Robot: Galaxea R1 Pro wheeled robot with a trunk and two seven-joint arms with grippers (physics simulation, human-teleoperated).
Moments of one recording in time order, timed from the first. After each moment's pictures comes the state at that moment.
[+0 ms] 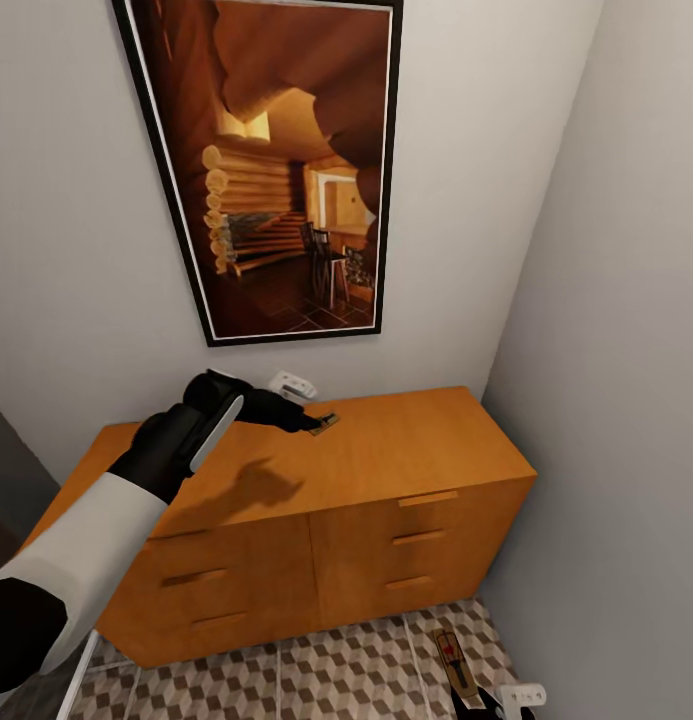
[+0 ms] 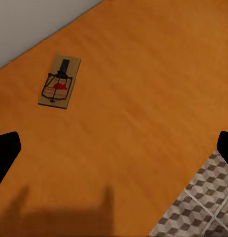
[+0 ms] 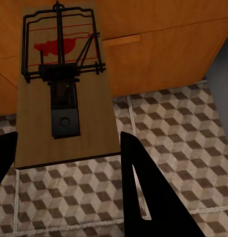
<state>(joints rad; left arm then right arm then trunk) -1.06 0.12 -0.47 -1.07 0.16 0.95 -0.44 -0.40 -0.06 0.04 -0.01 -0.14 -0.58 0.22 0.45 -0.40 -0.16</state>
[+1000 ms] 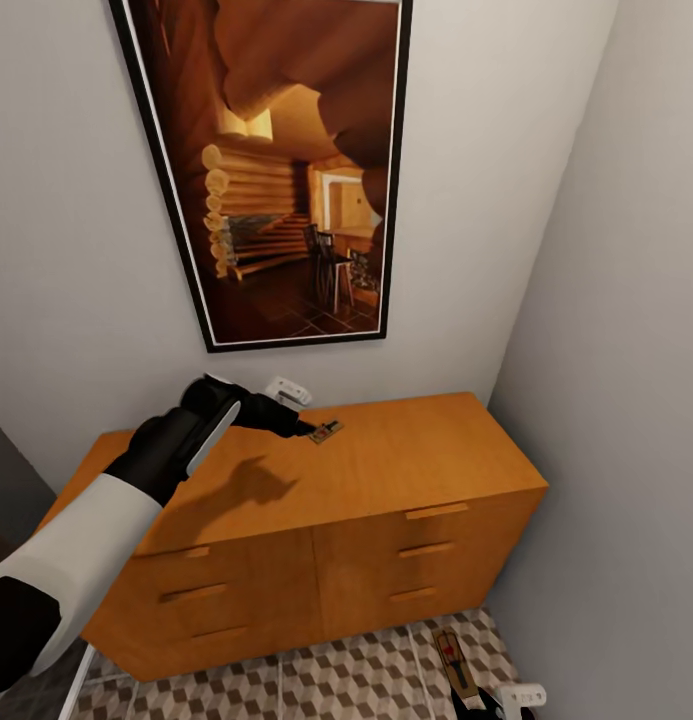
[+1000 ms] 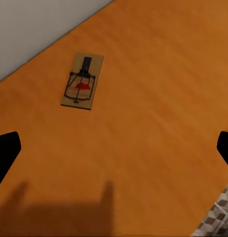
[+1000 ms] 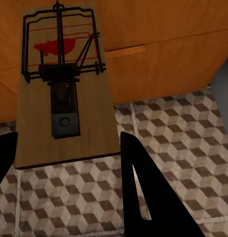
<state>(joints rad) -1.06 0.14 -0.50 -1.03 0.16 0.91 -0.45 -0.40 -0.06 0.04 -0.01 -0.14 -0.58 0.22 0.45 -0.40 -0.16</state>
